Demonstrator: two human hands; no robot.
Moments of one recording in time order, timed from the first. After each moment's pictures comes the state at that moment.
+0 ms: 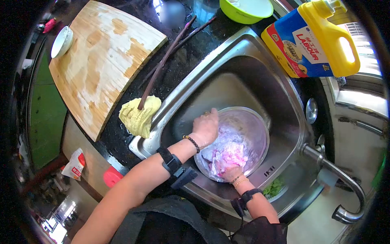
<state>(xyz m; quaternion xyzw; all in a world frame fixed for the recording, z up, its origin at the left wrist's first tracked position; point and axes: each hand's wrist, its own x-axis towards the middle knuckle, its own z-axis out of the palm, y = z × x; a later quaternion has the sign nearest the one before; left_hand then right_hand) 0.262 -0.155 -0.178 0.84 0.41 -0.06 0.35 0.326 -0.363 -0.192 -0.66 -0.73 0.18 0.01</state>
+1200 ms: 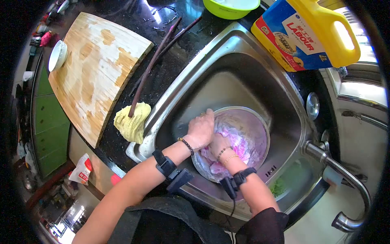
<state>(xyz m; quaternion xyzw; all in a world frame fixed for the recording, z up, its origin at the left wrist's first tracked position) 0.264 -0.152 -0.181 0.85 0.38 -0.06 0.36 0.331 -0.262 -0.227 -0.74 -0.54 0.40 -0.10</state>
